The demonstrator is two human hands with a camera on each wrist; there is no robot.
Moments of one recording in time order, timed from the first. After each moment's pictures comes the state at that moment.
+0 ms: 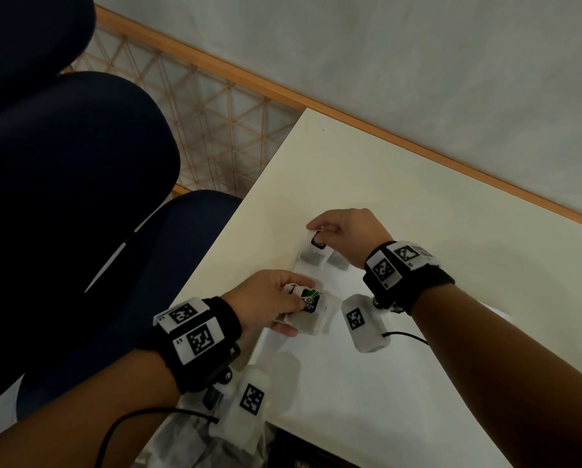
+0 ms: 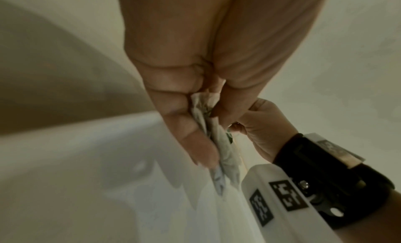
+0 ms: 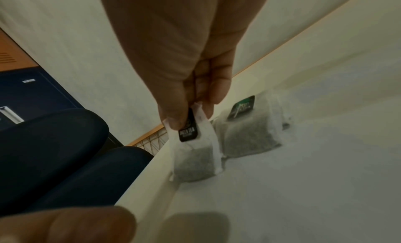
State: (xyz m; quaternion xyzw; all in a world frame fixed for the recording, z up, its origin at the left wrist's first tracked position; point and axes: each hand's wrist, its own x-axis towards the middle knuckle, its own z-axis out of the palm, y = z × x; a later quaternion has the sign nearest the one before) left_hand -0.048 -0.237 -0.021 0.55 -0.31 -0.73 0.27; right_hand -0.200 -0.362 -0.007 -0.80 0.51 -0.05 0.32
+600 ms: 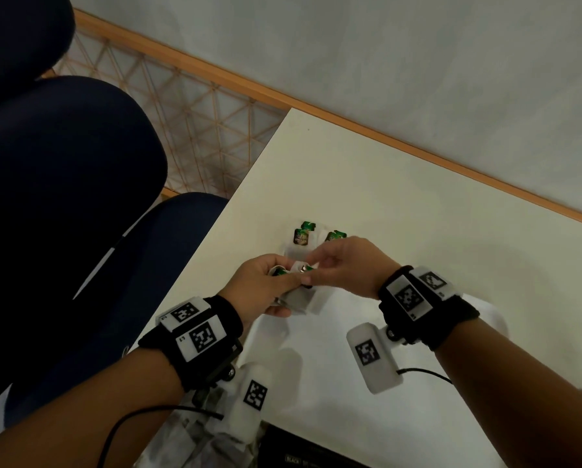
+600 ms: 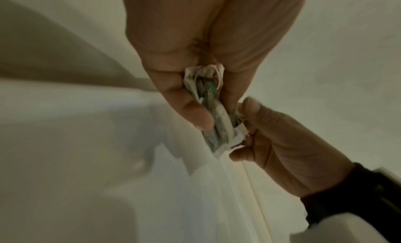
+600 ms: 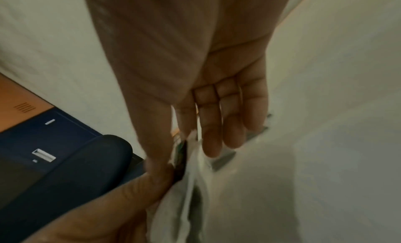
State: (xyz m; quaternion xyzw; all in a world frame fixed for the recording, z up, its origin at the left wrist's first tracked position) left_hand -0.062 -0.243 -0.023 0.59 -0.30 -0.65 0.36; right_hand -0.224 -0.315 0.012 -0.75 0.52 0.01 0.41
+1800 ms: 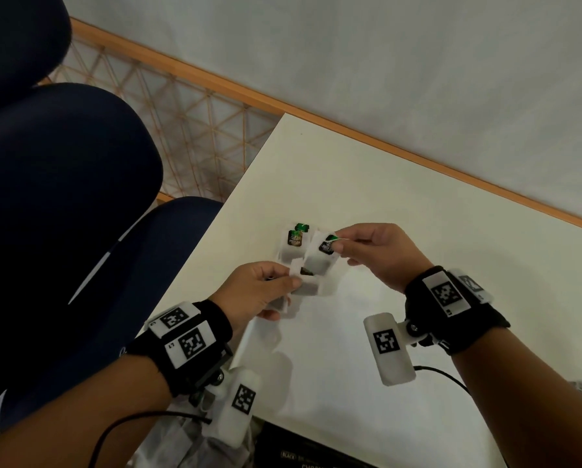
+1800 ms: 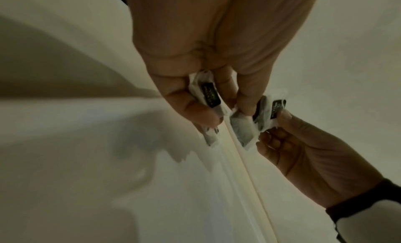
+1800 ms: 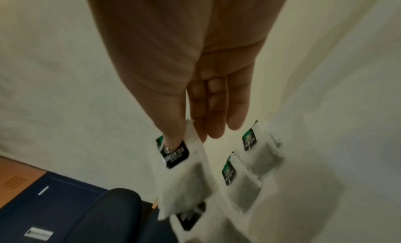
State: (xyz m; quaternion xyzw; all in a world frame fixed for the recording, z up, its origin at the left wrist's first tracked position) left_hand -0.060 -0.235 -0.022 0.57 -0.33 -0.65 0.37; right_hand -0.257 -0.316 0.025 -0.63 0.54 -0.22 0.51
